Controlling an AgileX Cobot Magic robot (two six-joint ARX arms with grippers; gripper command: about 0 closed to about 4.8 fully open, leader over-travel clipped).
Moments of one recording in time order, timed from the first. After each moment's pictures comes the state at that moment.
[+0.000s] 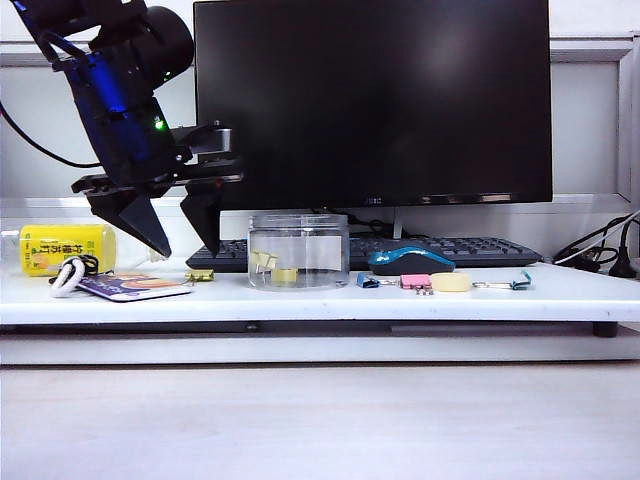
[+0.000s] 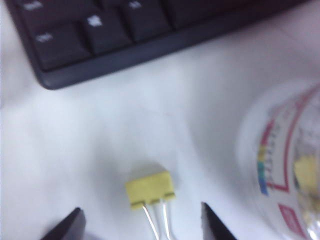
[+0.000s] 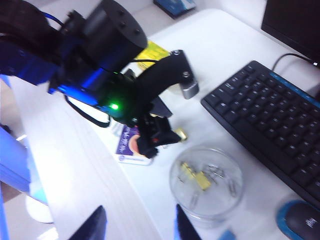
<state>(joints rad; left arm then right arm) -0.41 1.74 1.26 -0.42 -0.02 -0.07 0.48 1.35 1.44 -0.63 -0.53 -0.19</state>
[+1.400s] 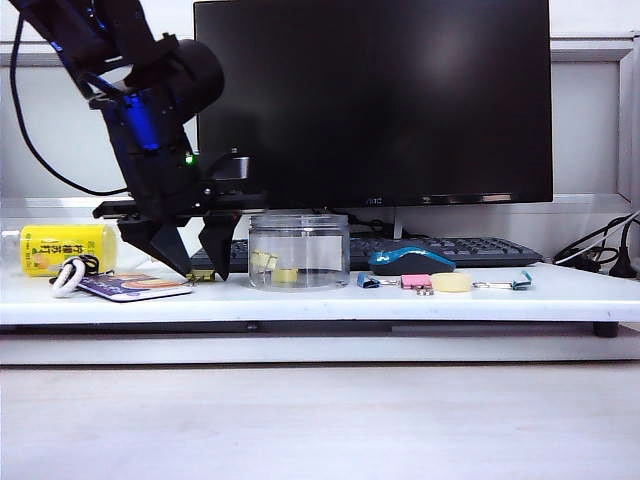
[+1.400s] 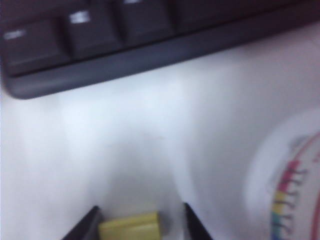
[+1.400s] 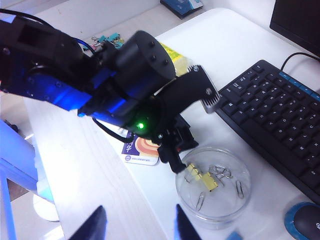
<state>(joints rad) -0.46 1.84 1.27 -0.34 -0.11 -0.15 0.48 1.36 1.44 -0.63 -0.55 -0.19</state>
